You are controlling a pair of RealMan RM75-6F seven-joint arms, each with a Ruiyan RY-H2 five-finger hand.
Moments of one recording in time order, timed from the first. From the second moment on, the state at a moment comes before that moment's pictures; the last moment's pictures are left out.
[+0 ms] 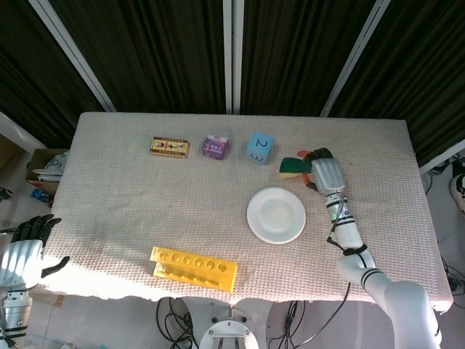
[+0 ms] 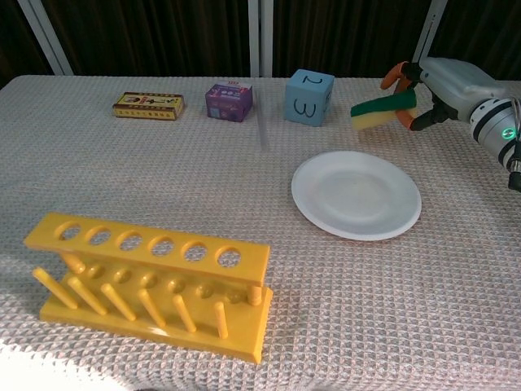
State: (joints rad) left arm 0.00 -1.23 -0.03 -1.58 1.47 1.54 0.14; right arm 0.73 -1.94 0.24 -0.50 -1.38 1.05 0.30
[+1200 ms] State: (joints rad) left arm -0.03 -1.24 -0.04 -1.59 1.51 1.54 0.13; right arm 0.18 -1.10 0.00 -1.67 -1.49 1.52 0.01
